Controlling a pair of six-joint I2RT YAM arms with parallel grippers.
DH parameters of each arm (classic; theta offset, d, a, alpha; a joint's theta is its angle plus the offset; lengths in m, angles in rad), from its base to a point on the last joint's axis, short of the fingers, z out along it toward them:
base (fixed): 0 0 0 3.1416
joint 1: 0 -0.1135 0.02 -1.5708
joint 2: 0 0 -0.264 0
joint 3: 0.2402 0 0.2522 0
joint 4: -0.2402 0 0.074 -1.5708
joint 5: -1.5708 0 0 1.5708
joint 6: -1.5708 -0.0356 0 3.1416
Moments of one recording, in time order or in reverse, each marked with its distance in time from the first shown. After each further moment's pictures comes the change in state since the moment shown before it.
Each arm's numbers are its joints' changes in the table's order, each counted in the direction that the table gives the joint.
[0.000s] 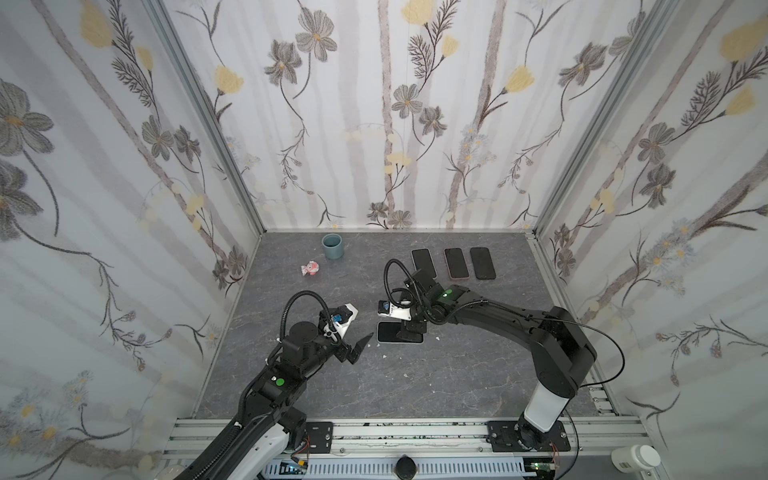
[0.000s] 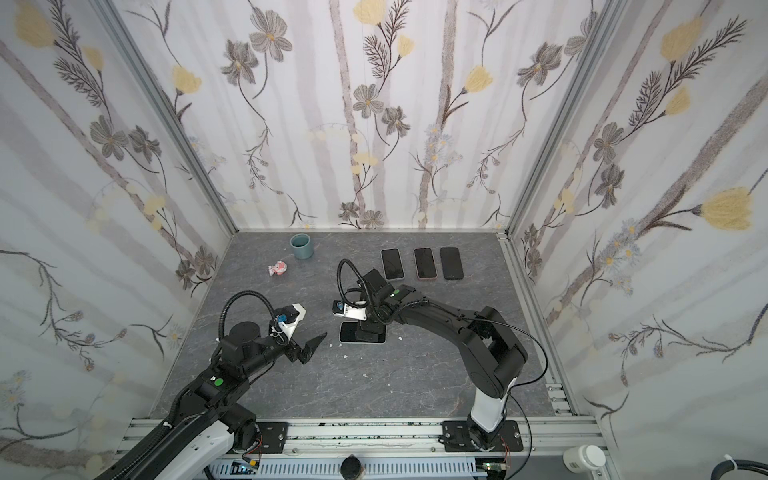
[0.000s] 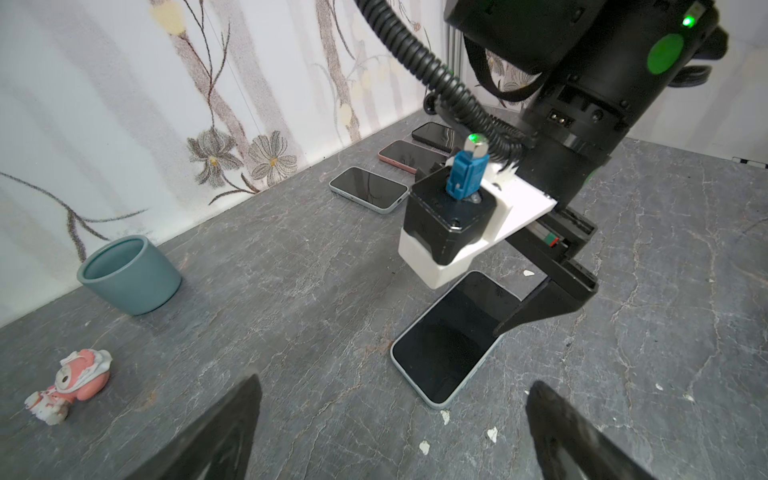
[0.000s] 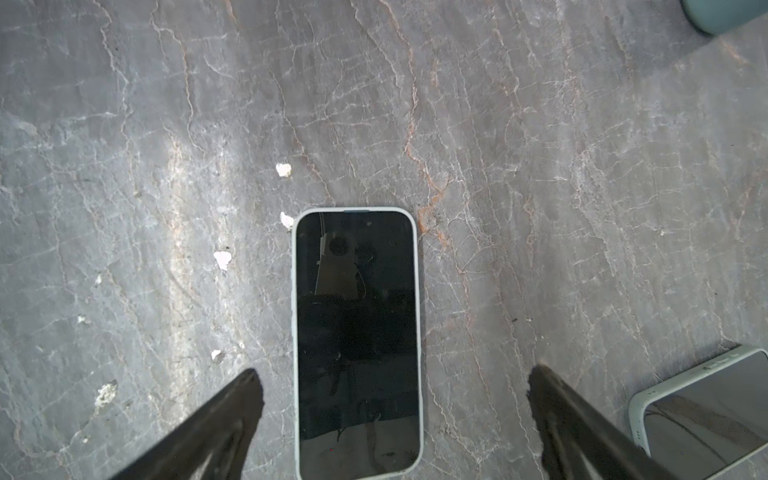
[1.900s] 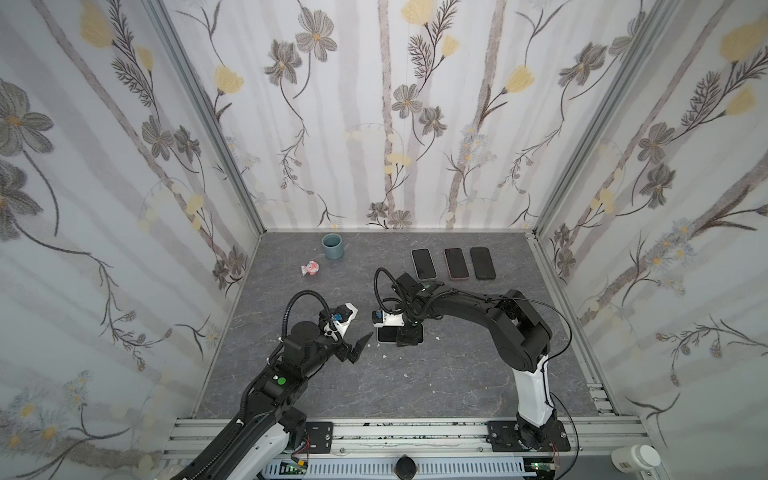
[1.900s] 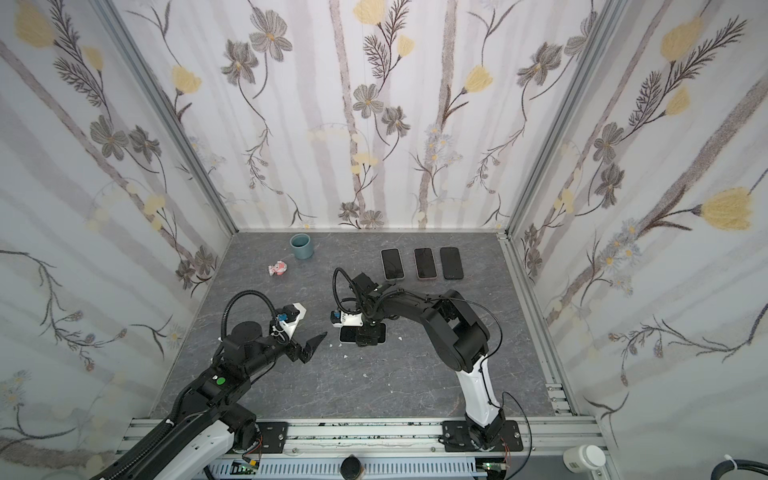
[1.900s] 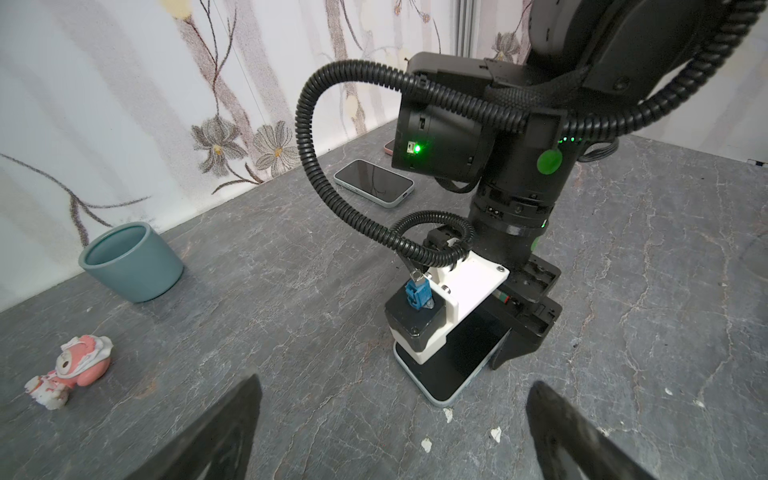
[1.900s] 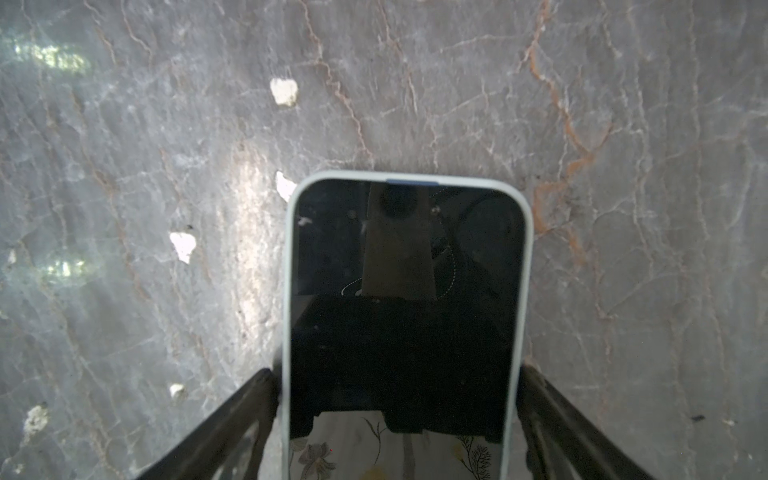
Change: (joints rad) left arm 0.001 -0.005 -0.008 0.016 0.015 0.018; right arm 0.013 -0.288 0.172 -0.164 0.052 0.056
